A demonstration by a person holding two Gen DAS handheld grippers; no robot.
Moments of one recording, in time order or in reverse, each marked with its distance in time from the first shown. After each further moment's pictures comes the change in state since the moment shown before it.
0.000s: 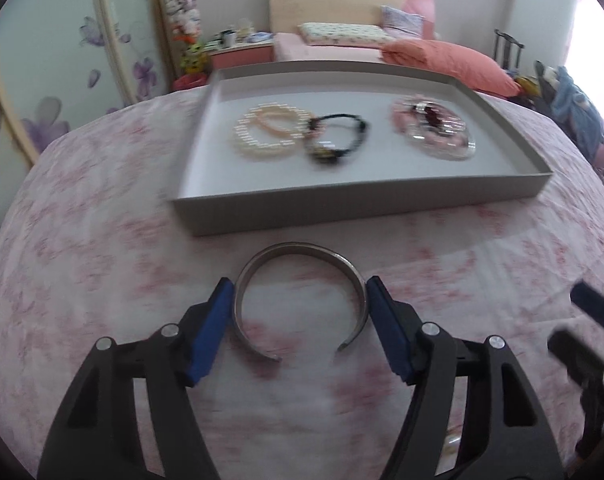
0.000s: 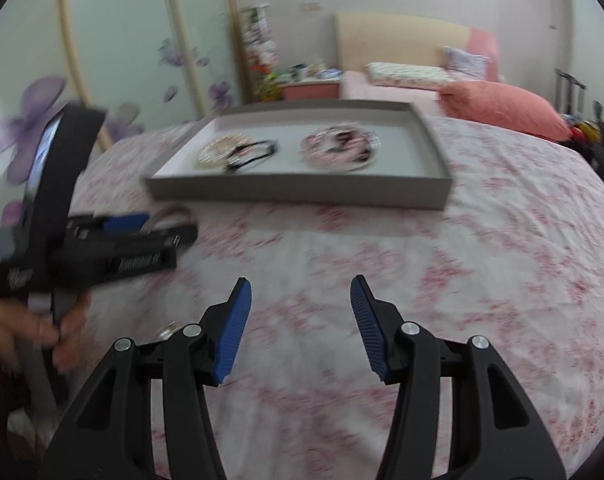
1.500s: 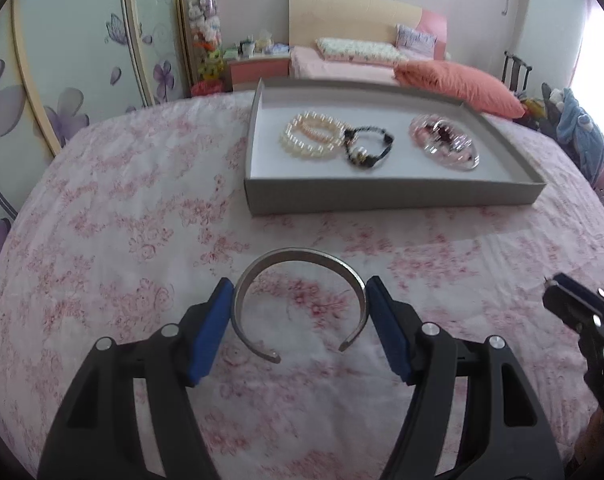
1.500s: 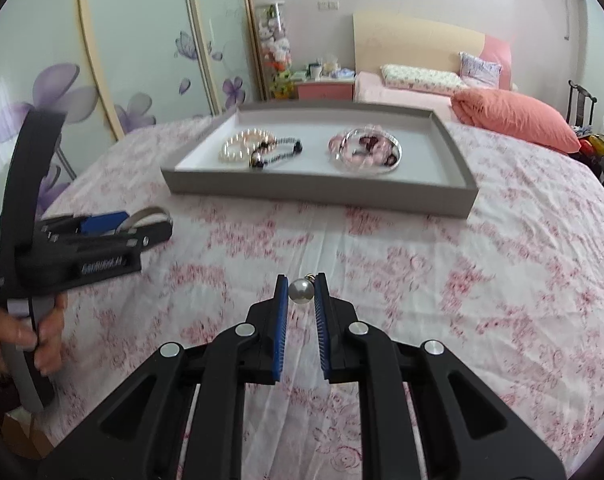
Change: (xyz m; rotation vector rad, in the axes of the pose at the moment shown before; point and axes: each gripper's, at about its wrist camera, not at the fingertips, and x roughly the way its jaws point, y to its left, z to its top) left arm -0.047 0.018 -0.026 -0.048 -0.084 -0.001; right arm -0.008 0.007 0.012 -0.004 -0.045 -0.027
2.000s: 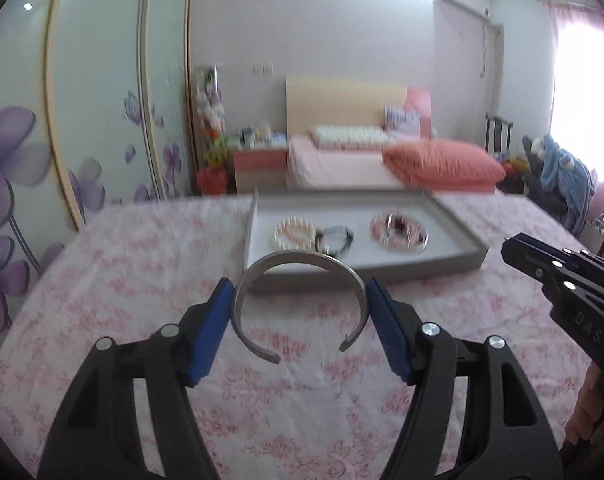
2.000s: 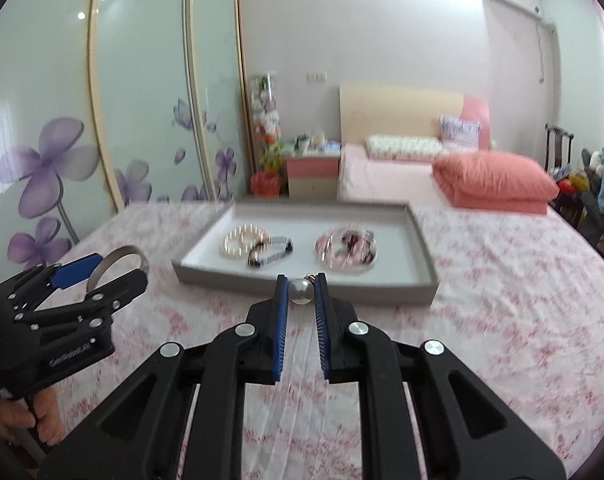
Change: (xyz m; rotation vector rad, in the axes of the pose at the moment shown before) left arm -0.099 -0.032 -0.007 0.015 -0.359 0.021; right arm -0.058 0.007 0.030 -0.019 -0.304 -0.059
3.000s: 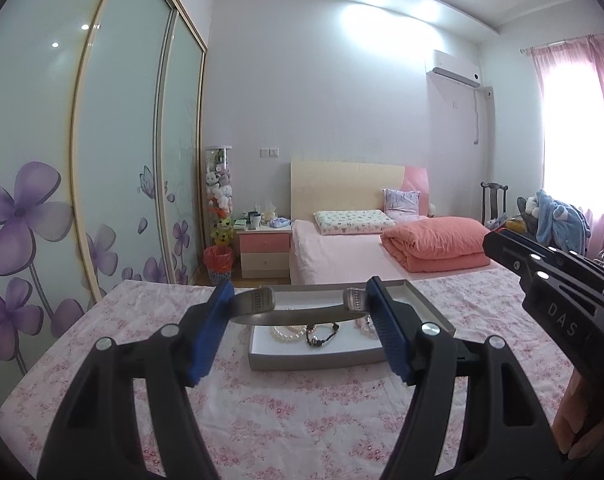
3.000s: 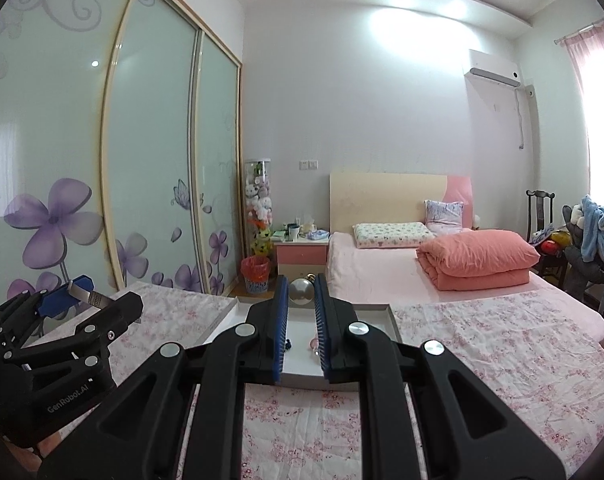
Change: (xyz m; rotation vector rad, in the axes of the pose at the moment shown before) left arm -0.081 -0.019 0.033 -0.016 -0.280 0.012; right arm -0.062 0.008 0.035 -0.017 -0.283 -0.044
